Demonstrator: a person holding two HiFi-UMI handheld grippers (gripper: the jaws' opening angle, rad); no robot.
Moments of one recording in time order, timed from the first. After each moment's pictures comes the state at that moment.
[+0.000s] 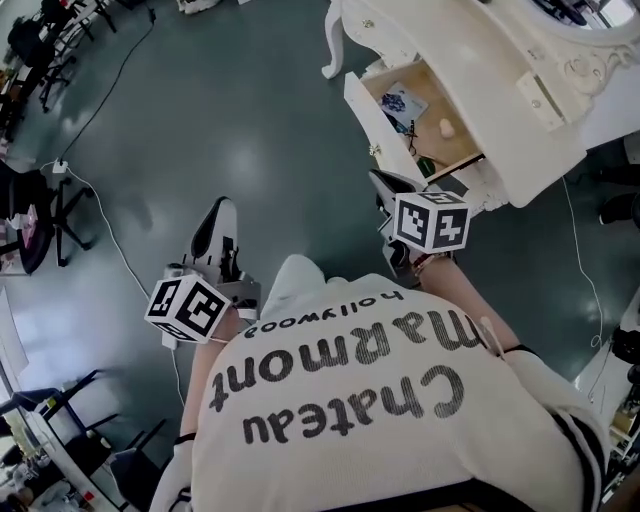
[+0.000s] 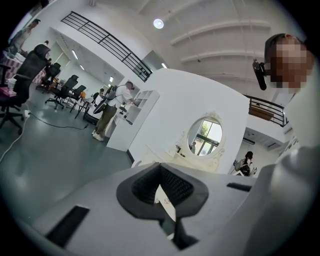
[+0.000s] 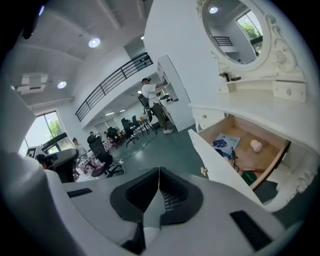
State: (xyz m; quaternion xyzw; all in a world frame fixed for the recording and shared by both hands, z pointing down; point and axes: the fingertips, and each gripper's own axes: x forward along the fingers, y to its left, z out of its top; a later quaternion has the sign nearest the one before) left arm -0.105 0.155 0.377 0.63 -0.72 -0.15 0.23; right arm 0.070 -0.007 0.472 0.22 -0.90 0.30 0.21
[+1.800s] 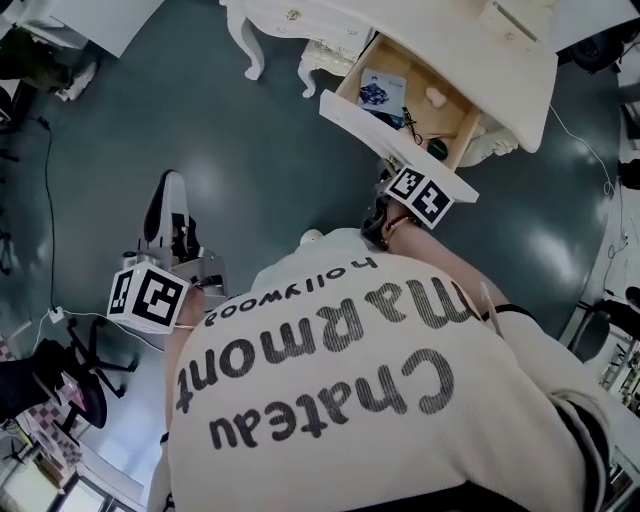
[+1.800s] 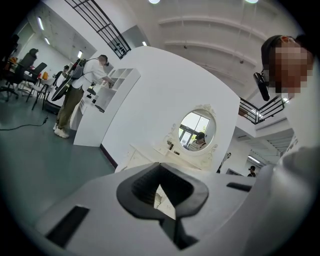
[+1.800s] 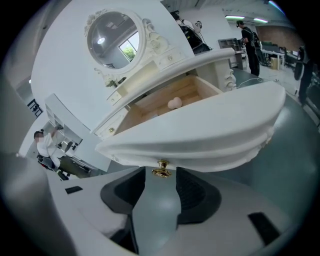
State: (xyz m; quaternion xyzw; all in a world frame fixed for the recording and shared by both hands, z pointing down) left arm -0.305 -0.097 0.364 0.76 -0.58 -0.09 0.26; right arm 0.064 -0.114 0.623 0.66 -0.53 0.53 0.05
